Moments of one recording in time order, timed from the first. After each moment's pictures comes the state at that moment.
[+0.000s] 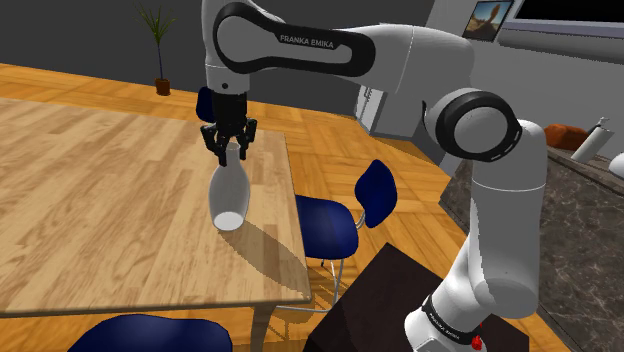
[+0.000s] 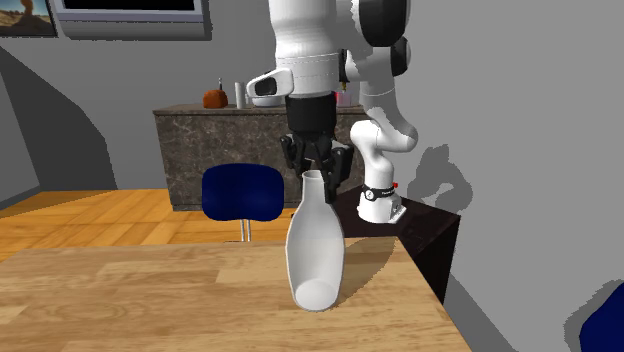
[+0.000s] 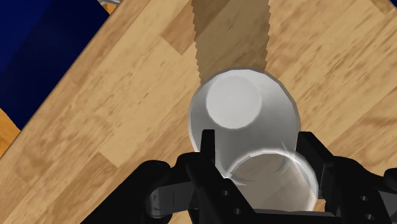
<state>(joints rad) 0.18 0.43 0.27 -1.25 -0.07 1.56 0.40</state>
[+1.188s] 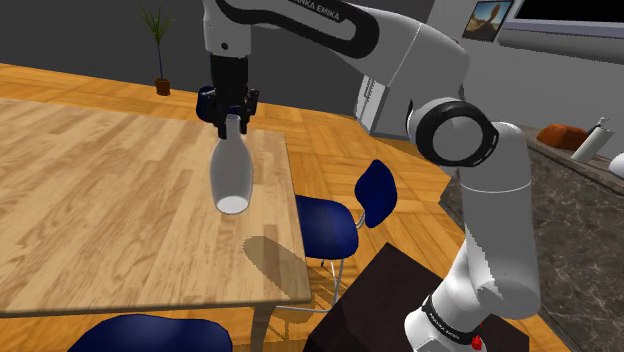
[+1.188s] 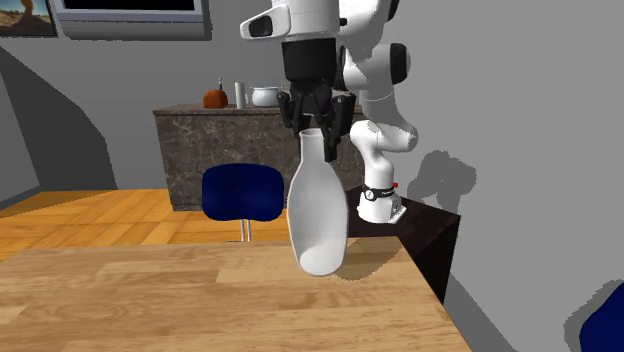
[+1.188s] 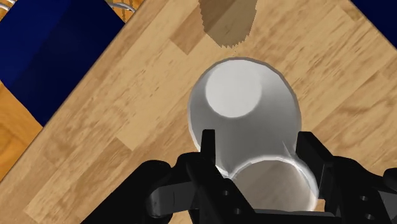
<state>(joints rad) 0.22 0.53 0.26 -0.90 -0.09 1.30 0.41</state>
